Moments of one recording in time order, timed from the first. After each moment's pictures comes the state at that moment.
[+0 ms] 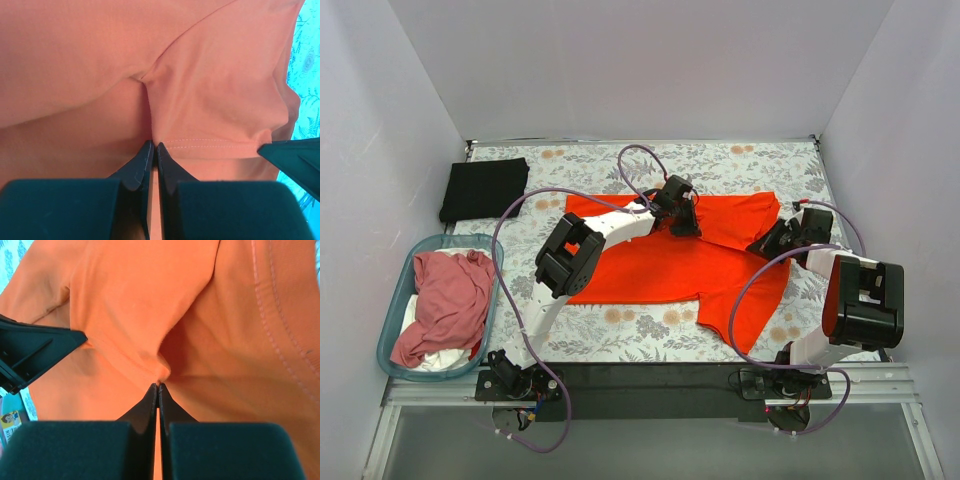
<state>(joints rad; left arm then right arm) -0.76 2.35 1.80 -0.22 0.14 -0.77 -0.16 1.54 0.67 0.02 -0.55 0.49</state>
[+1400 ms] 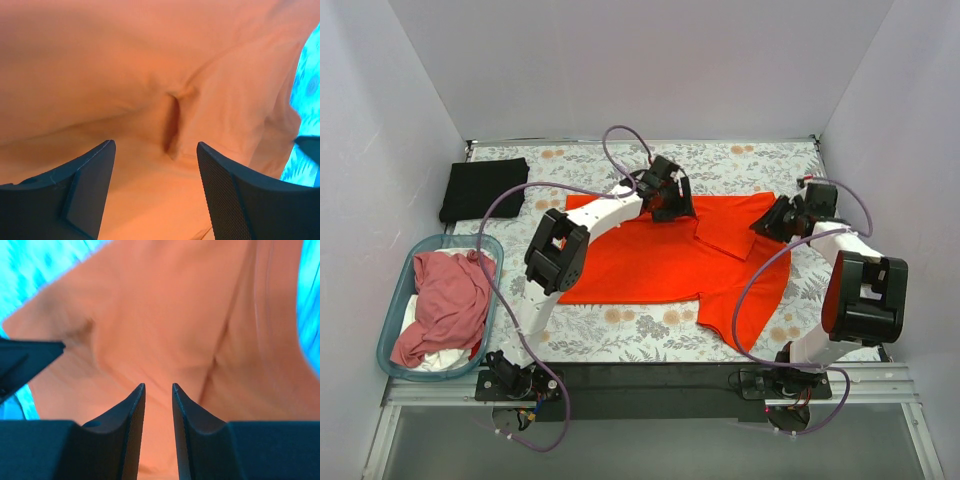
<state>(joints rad) -0.69 2.32 1.91 -0.43 0.09 -0.74 -0.14 1.56 0.86 -0.18 -0.48 0.47</state>
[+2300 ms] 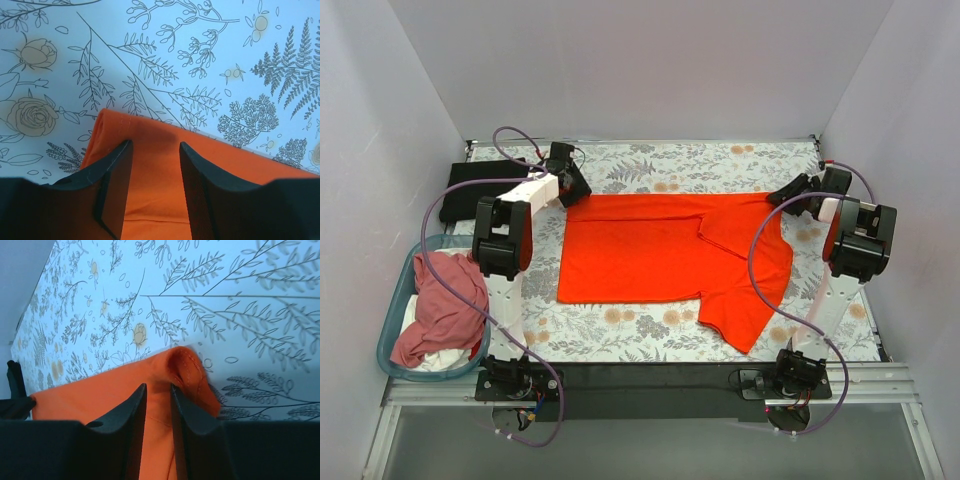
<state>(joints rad) -0.19 2.21 1.65 -0.36 -0.07 -0.68 -0.29 2.15 1.31 0.14 -0.60 0.57</state>
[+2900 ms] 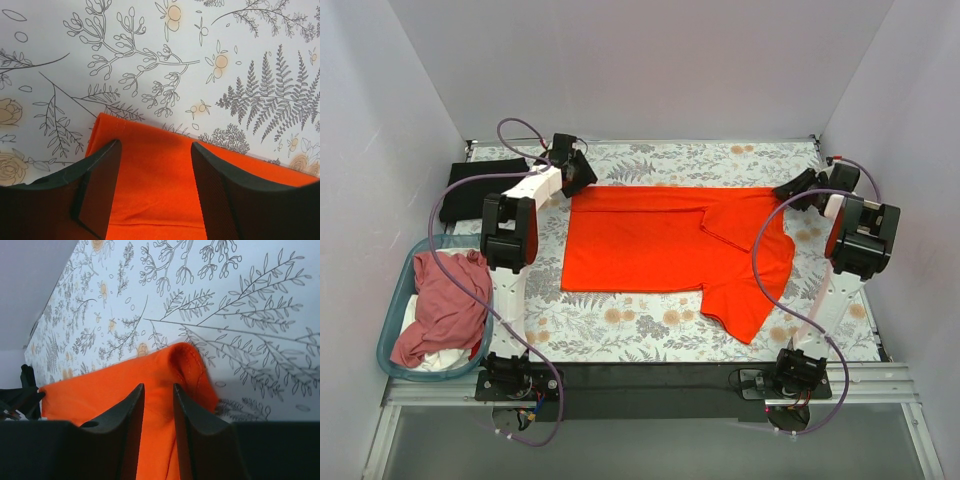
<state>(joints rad) -0.18 2.32 1.83 -0.37 -0.04 -0.67 -0.33 2.22 1.41 0.14 -0.66 0.60</state>
